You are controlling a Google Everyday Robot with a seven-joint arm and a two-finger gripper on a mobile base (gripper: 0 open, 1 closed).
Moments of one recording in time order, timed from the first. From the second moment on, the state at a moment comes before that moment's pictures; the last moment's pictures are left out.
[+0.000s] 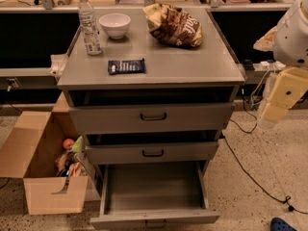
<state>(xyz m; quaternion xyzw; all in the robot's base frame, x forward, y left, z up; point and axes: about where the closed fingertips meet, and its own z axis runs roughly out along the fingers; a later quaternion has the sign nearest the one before) 0.438 -0.217 0.977 -0.60 0.78 -0.04 0.16</state>
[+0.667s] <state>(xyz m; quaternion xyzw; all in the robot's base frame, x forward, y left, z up) 0.454 -0.208 0.972 -0.60 0.78 -0.03 0.18</state>
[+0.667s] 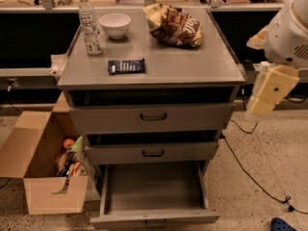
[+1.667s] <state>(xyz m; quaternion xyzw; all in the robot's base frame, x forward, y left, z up) 0.622 -0.083 0.957 -0.61 0.68 0.15 0.37</state>
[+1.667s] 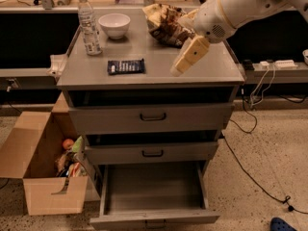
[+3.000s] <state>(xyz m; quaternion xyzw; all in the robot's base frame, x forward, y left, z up) 0.697 -0.021 0.883 -0.56 0.68 0.23 0.41</state>
